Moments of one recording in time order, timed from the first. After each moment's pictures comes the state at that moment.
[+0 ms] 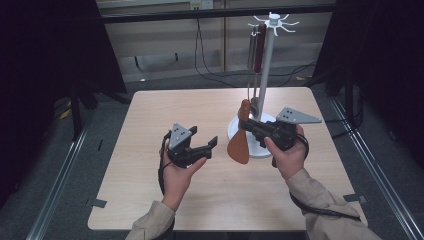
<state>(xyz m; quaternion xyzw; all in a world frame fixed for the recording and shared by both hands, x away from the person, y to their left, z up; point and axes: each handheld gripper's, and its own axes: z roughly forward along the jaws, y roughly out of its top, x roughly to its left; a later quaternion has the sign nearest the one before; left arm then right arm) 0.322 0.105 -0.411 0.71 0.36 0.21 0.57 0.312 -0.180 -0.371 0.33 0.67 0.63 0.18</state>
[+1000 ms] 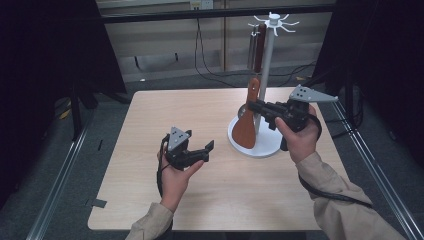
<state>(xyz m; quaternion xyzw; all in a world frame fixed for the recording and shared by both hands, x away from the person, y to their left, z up) 0.325 0.112 -0.426 0.71 0.38 0.21 0.55 0.327 -0.200 -0.324 0.32 0.67 0.65 0.18</state>
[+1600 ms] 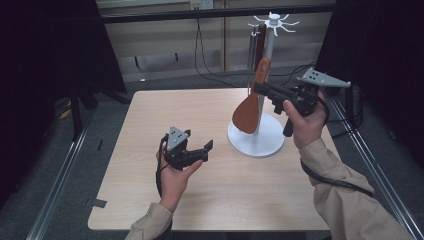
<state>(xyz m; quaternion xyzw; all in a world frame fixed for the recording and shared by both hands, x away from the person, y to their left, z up) 0.325 0.114 -0.425 0.71 0.38 0.21 0.55 0.344 -0.215 -0.297 0.31 0.63 0.69 0.19</state>
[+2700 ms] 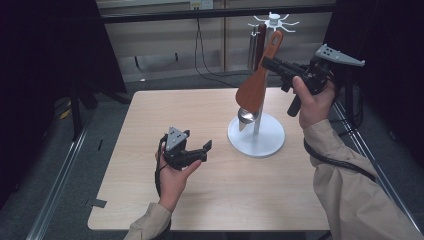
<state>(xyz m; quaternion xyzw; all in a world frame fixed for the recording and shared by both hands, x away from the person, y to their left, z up) 0.327 0.117 -0.427 0.72 0.38 0.21 0.54 0.369 -0.233 -0.262 0.31 0.59 0.71 0.21</state>
